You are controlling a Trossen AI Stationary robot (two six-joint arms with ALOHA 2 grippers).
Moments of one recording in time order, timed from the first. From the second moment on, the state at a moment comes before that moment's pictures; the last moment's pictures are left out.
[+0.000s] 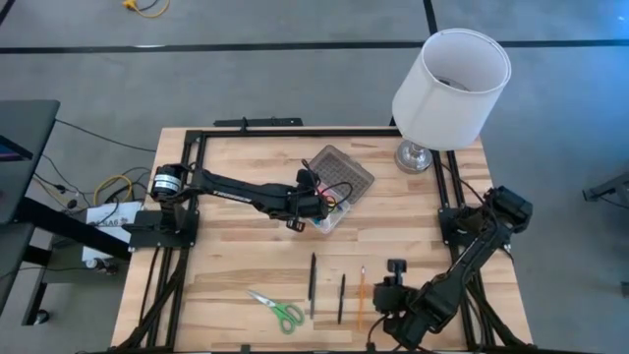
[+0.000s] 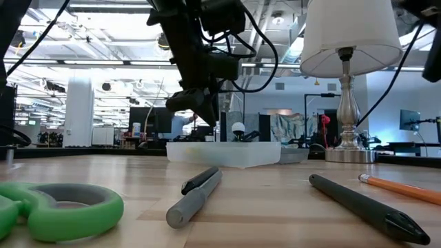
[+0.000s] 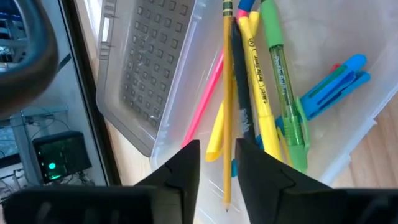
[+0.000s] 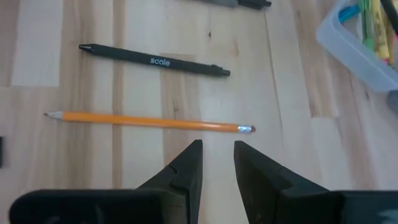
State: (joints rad) left arm -0.02 1.90 1.35 -0.59 -0.56 0.45; right arm 0.89 1.79 1.25 -0.89 0.56 0.81
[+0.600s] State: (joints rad) left arm -0.22 1.90 1.35 -0.77 -0.66 0.22; right arm 1.07 1.79 1.22 -0.82 0.49 1.19
